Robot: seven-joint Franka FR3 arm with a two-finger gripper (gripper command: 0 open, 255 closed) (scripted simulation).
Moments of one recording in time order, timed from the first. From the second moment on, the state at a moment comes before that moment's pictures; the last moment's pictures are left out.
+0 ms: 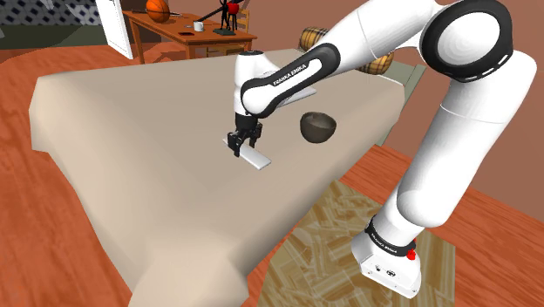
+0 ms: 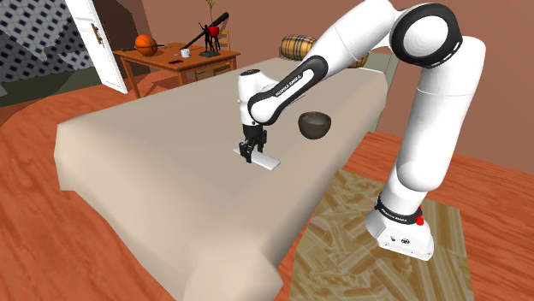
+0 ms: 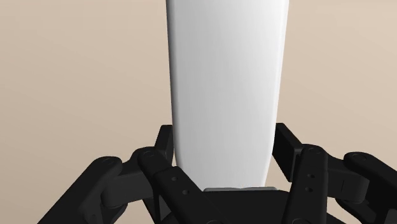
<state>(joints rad) -0.07 0.12 0.20 -2.20 -0.04 2.31 0.25</state>
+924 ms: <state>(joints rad) -0.07 0.05 0.21 -2.14 -0.02 2.18 0.23</state>
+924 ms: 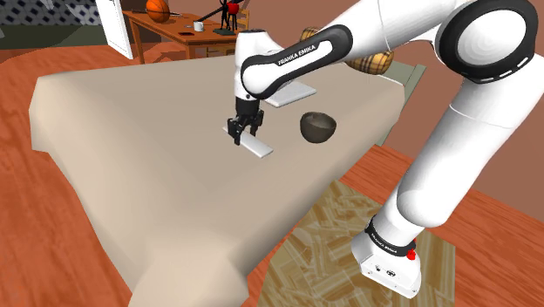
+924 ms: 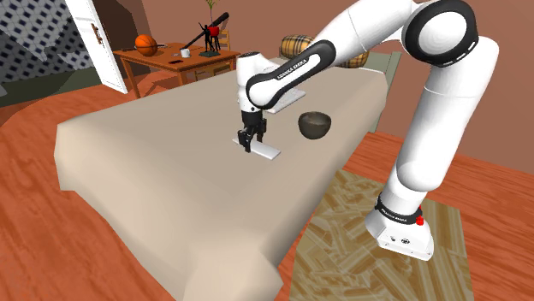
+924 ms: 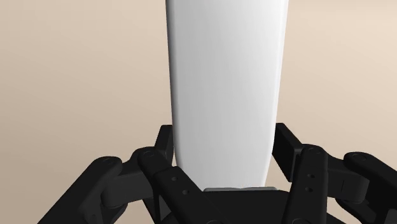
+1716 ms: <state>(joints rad) -0.07 -0.01 0.21 -2.05 0.00 2.03 0.22</state>
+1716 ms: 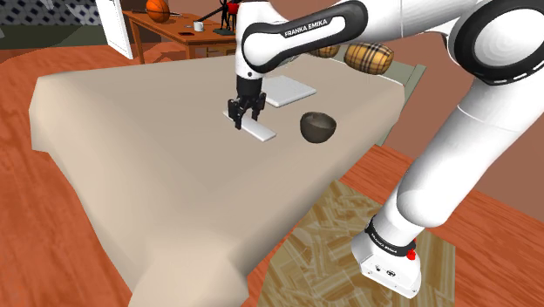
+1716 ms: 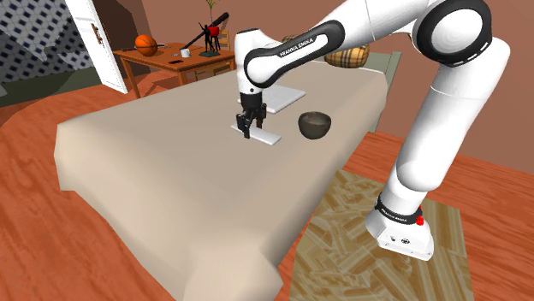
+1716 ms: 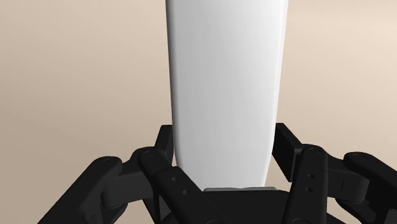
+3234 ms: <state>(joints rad) -0.19 -0.25 0.04 -2.16 0.00 1.90 -0.07</state>
